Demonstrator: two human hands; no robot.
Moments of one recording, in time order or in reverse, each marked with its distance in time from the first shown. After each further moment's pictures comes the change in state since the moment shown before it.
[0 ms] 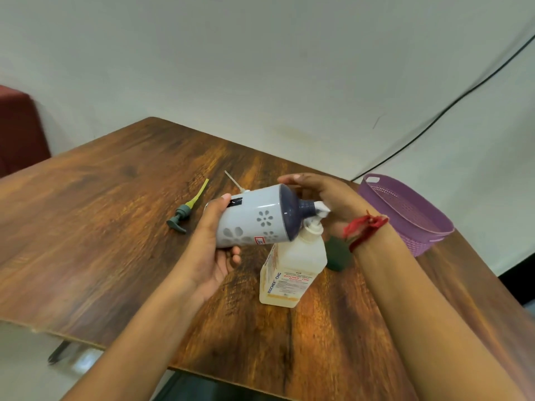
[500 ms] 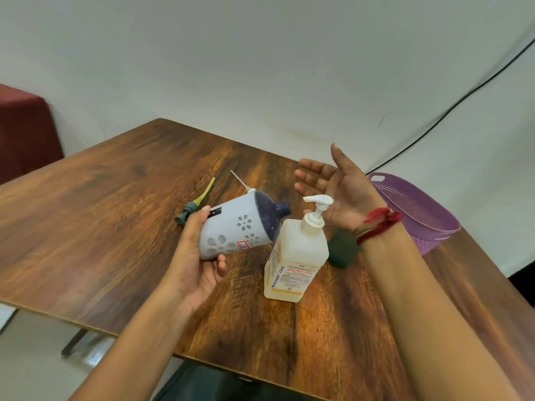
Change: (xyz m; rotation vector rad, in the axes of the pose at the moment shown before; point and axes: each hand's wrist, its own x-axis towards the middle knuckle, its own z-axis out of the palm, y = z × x) left_hand -0.008 -0.009 -0.030 -0.178 0.075 -0.021; right_hand -0.006 -0.004 -0.008 0.289 0.042 0.022
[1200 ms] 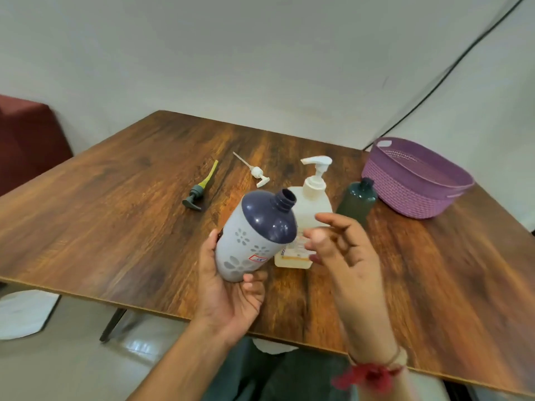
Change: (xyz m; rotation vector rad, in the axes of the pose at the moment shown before) left_hand -0.049 -0.058 -0.004 -0.350 -0.170 -0.196; right_hand -0.122 0.130 0.019 -0.204 0.287 -0.582
